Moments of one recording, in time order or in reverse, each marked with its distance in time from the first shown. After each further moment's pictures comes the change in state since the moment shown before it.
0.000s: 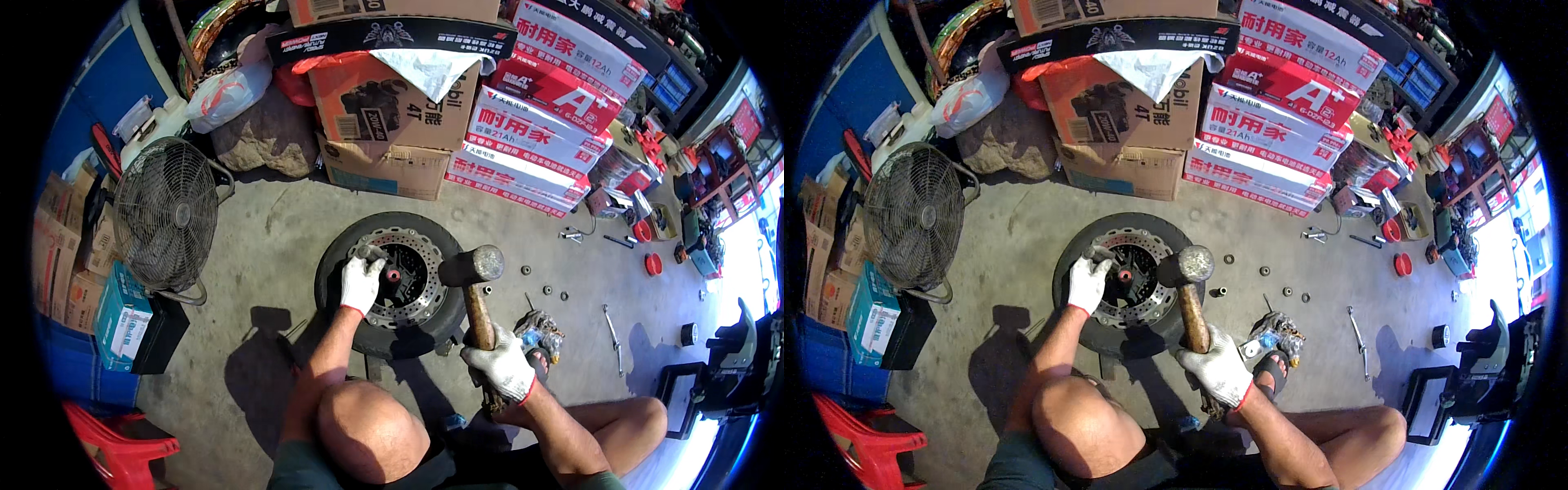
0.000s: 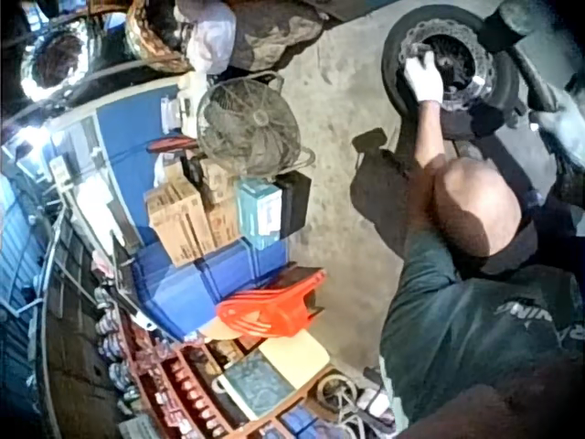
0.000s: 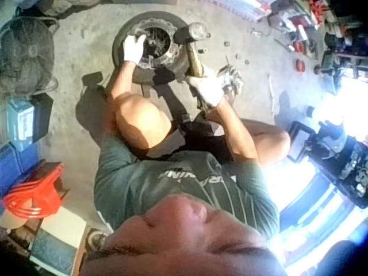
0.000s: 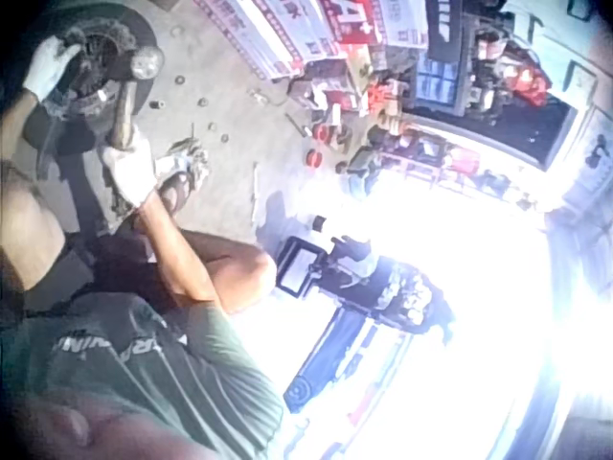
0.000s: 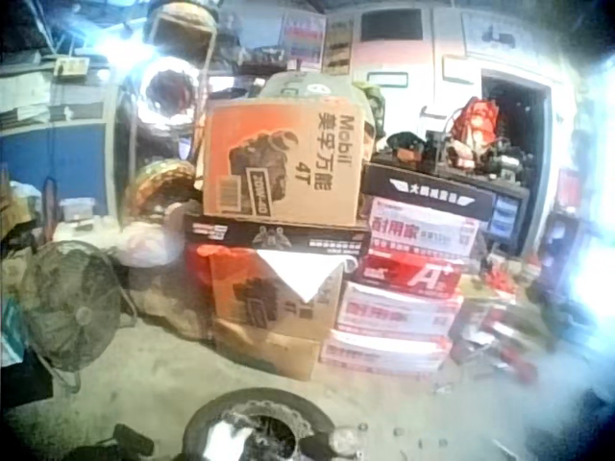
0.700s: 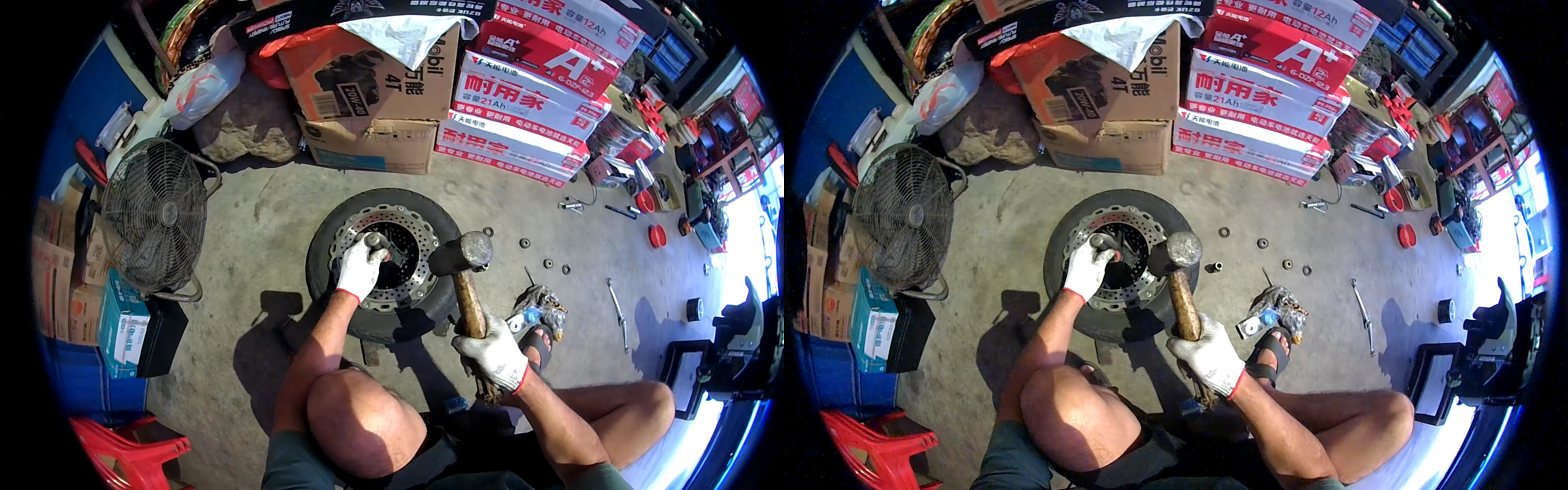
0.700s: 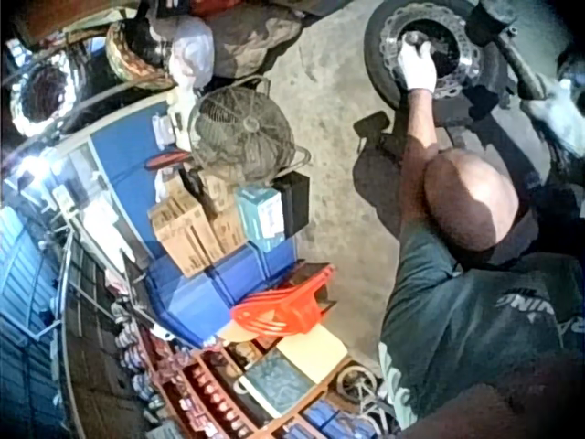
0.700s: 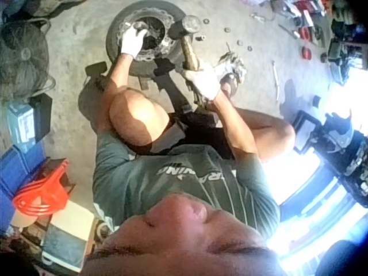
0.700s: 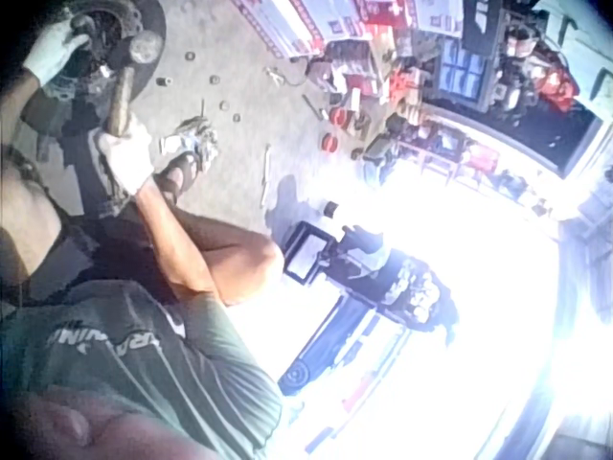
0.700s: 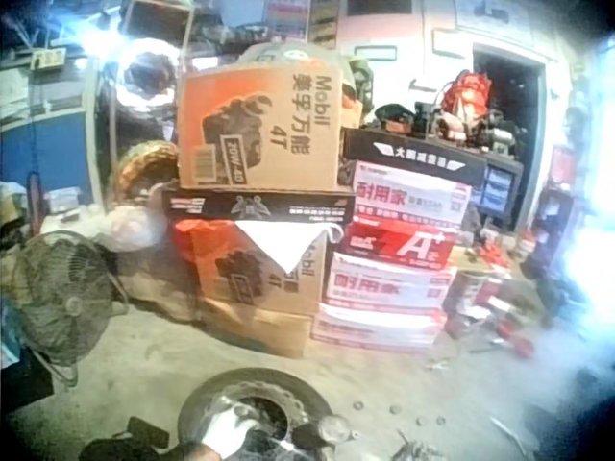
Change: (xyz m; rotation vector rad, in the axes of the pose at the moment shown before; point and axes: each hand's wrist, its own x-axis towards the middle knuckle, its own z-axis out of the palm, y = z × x) left_hand -0.003 -0.005 0.011 0.296 -0.170 0.059; right_hand 0.013 0.042 -0.003 0.135 -0.032 0.078
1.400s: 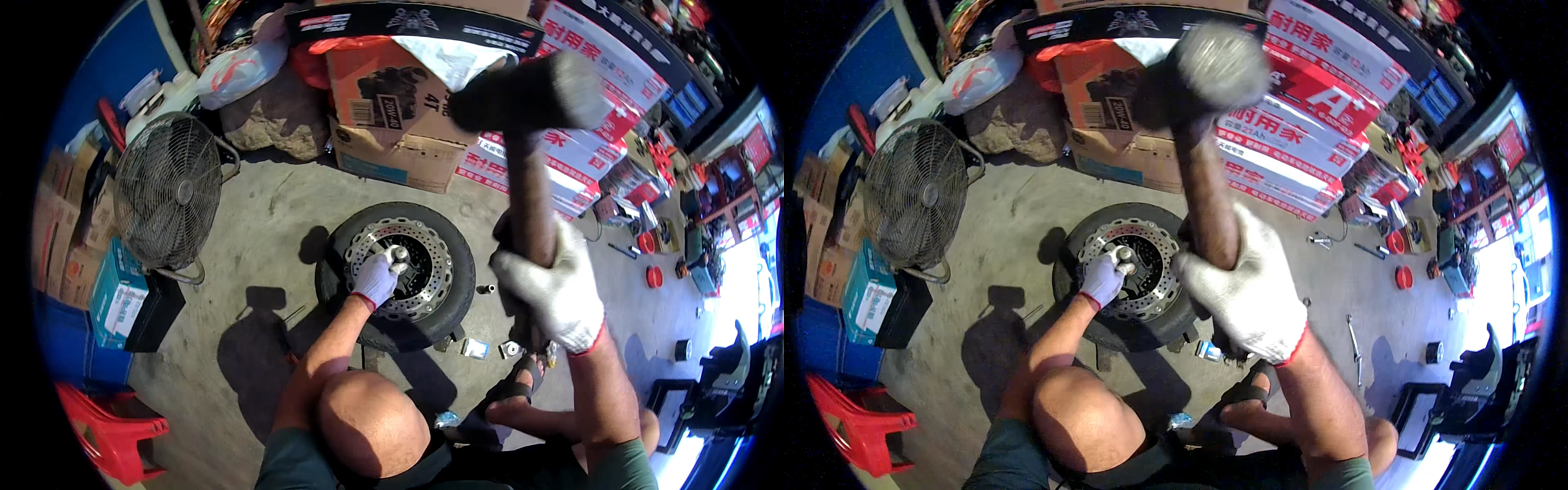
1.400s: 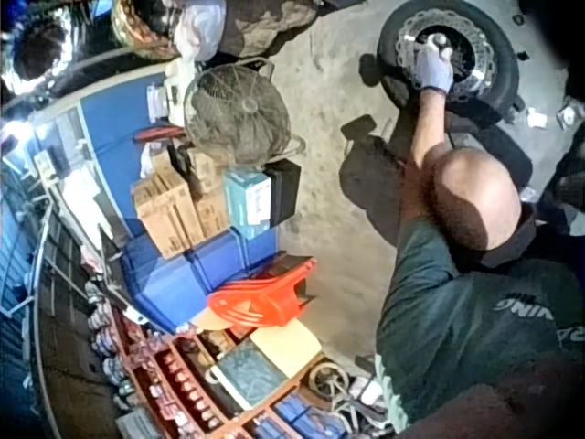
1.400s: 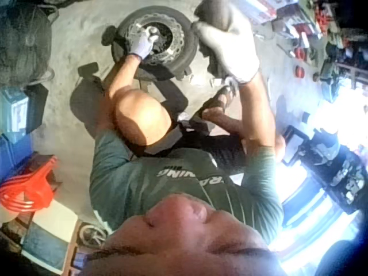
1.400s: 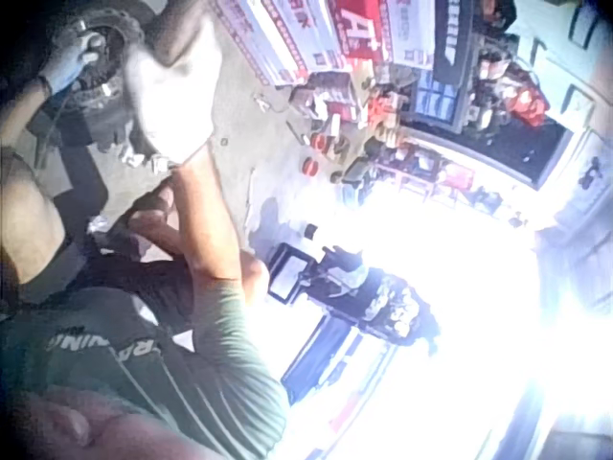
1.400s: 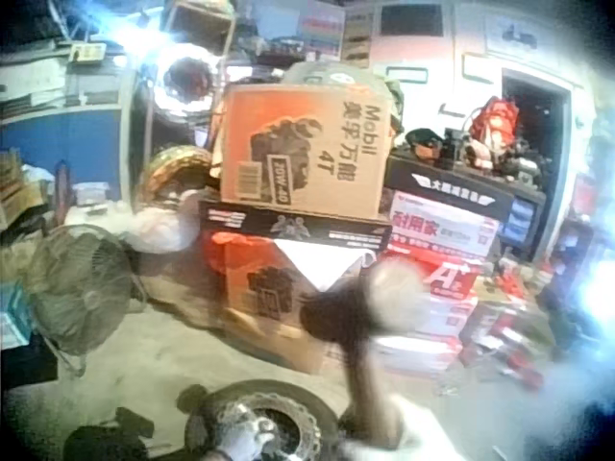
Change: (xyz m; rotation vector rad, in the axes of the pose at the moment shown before) left_hand -0.001 -0.024 0.008 0.199 -0.036 -0.092; right_hand -0.023 -0.197 0.033 -0.260 0.013 -0.451
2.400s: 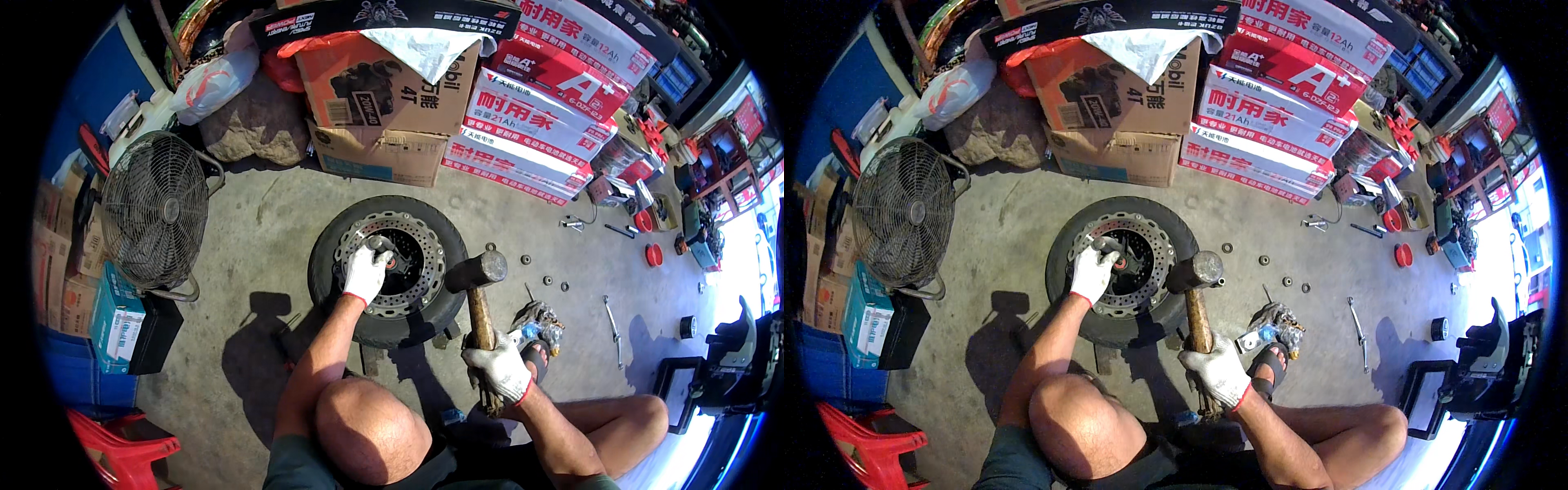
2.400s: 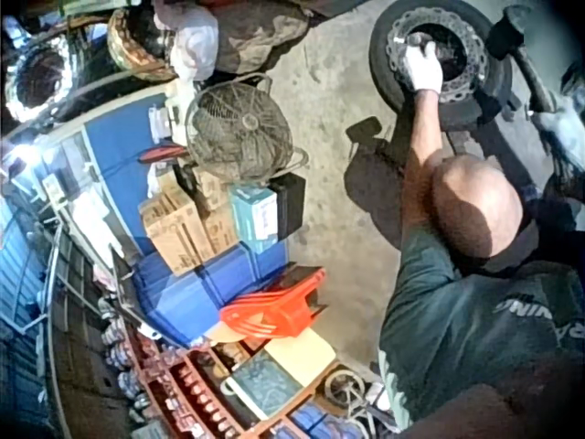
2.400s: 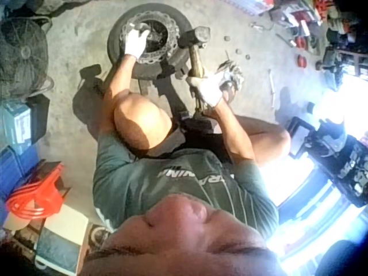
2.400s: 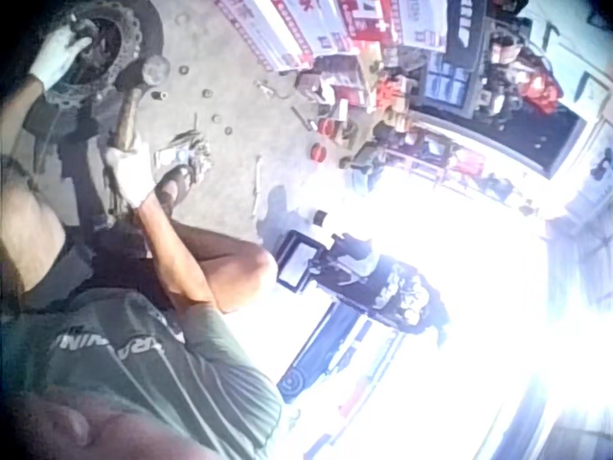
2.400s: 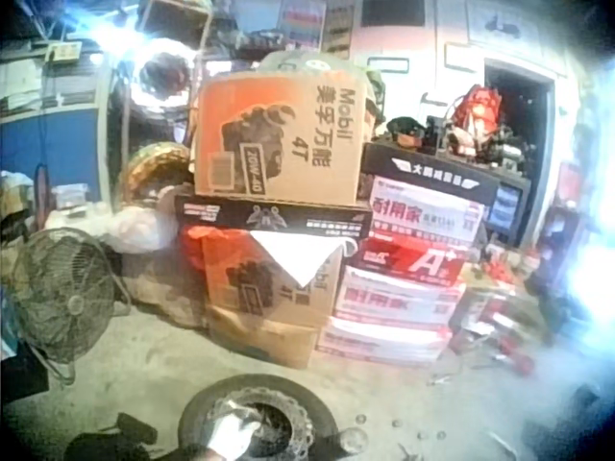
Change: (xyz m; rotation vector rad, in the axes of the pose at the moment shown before) left_hand 0.012 0.018 -0.010 -0.311 0.054 0.008; right_hand -0.065 0.199 0.019 0.338 0.039 0.534
